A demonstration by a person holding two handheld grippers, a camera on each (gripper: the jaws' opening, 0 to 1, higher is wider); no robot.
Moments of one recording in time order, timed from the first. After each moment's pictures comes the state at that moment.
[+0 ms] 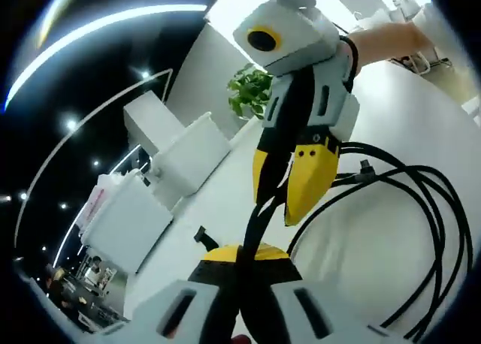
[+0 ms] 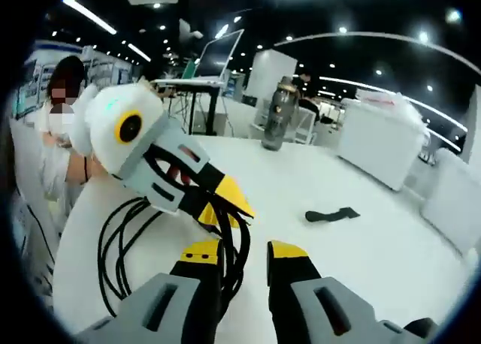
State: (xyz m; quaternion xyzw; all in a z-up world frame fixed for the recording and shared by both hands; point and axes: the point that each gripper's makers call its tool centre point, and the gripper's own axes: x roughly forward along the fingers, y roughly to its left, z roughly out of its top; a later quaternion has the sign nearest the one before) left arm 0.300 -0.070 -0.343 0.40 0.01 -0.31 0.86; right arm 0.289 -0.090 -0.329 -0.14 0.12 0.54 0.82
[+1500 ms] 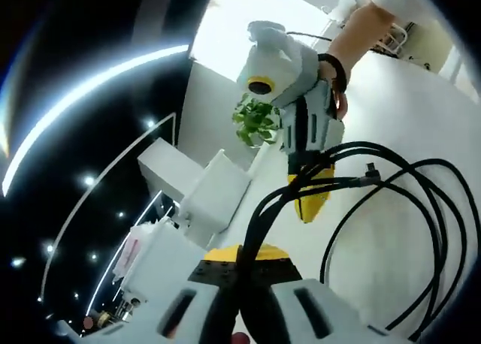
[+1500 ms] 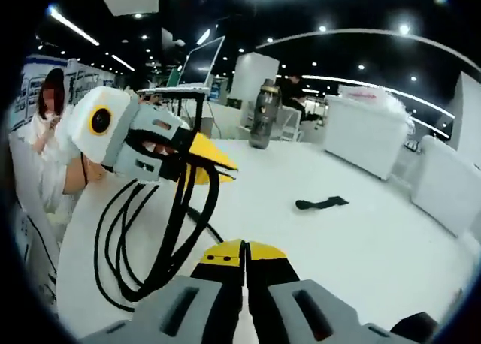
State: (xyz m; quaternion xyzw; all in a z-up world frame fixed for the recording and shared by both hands) left arm 0.275 -0.073 -0.288 0.45 -0.13 -0.29 0.84; right arm 0.287 -0.110 -0.361 -0.20 0.15 0.49 0.83
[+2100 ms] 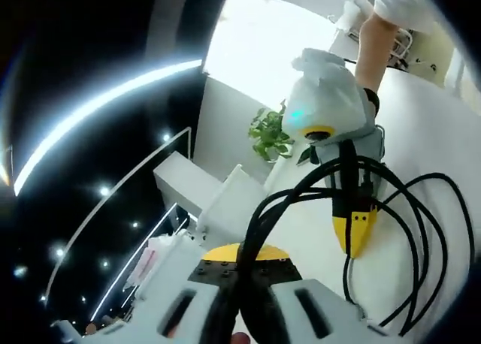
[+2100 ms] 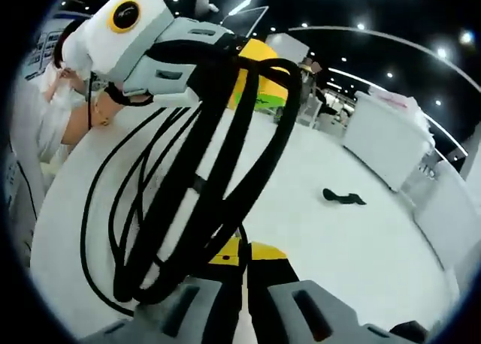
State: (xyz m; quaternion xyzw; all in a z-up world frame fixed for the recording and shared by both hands) left arm 0.267 -0.071 -0.266 0.44 -0.17 -0.27 0.84; right arm 0.277 -0.092 -0.376 -0.30 0.11 0.50 0.80
